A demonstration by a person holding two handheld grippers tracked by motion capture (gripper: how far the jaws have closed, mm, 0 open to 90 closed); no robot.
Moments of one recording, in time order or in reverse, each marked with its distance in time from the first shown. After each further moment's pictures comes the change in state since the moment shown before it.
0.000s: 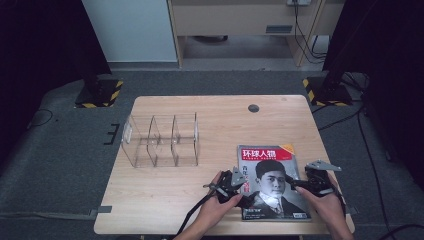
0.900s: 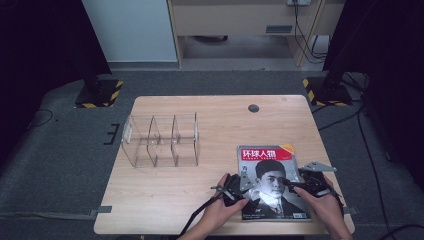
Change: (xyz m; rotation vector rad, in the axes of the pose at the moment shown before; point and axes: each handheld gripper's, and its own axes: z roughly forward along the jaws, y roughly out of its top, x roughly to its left) left arm -0.011 -0.002 0.012 0.046 0.011 0.067; right arm 0.008 -0.002 0.004 0.022 0.059 -0.037
